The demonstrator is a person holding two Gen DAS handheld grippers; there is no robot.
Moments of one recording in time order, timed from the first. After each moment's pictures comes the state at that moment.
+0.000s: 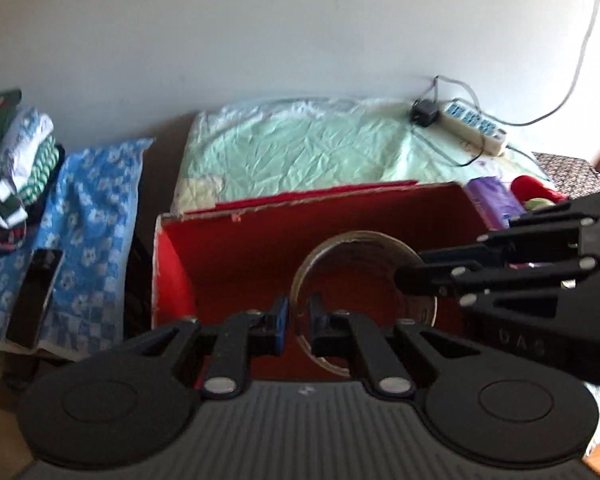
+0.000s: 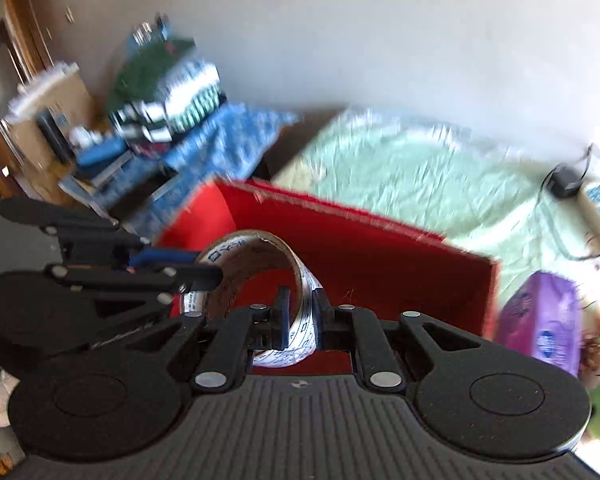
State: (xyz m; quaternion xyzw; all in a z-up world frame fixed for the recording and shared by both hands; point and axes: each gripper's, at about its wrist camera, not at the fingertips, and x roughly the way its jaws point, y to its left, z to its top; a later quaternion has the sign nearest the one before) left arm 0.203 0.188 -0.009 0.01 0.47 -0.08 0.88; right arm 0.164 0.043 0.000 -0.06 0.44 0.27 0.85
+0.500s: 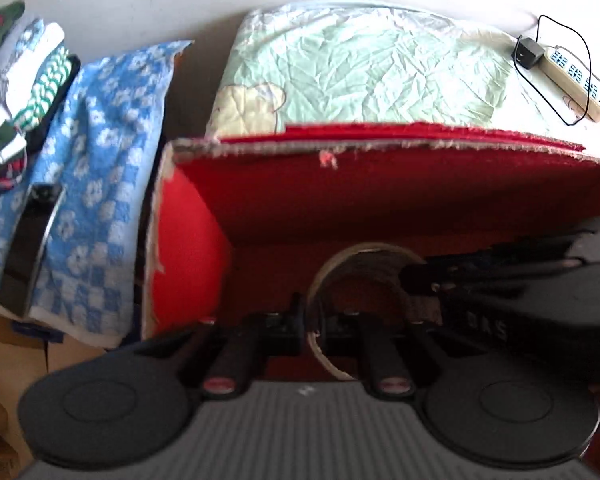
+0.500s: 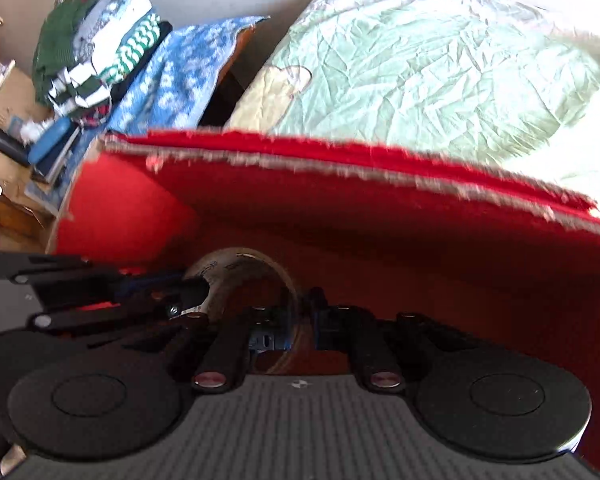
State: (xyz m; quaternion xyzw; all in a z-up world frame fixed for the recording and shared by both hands) left arm 0.258 0.208 -0.062 0.01 0.55 -0.04 0.83; right arm 0.242 0.077 -0.086 0.03 0.56 0.24 0.79
